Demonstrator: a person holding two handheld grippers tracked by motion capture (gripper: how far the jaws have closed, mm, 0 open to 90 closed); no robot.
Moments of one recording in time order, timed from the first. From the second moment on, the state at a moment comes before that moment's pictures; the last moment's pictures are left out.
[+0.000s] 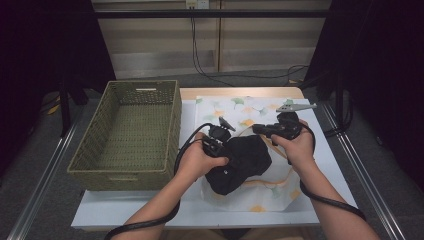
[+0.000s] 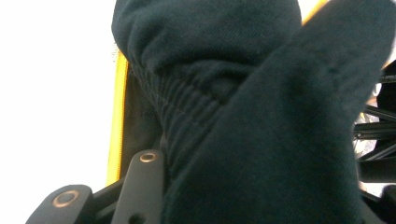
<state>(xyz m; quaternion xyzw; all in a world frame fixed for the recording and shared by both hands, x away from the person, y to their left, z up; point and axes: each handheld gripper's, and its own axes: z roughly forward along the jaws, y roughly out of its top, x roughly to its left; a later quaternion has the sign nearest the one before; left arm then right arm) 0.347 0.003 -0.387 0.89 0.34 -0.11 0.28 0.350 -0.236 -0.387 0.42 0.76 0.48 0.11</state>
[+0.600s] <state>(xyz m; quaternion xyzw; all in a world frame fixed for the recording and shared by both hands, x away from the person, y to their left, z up) 0.352 0.009 -0.385 0.88 0.36 -0.07 0.29 0.351 -0.232 -0.385 0.42 0.76 0.48 0.11</state>
